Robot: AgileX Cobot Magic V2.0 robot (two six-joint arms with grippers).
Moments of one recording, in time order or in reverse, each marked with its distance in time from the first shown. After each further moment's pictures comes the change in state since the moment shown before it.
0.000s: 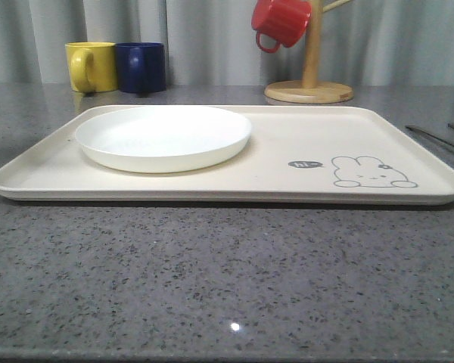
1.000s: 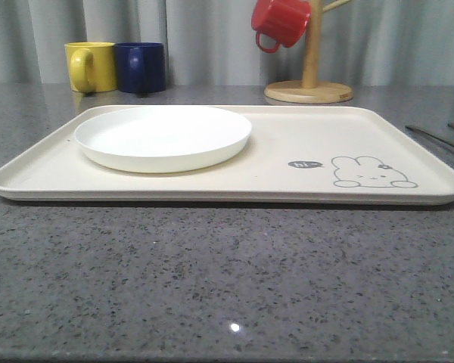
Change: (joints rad) left arm 0.113 -0.721 0.547 0.002 -0.116 0.000; right arm 0.000 0.000 0.000 0.000 -0.065 0.000
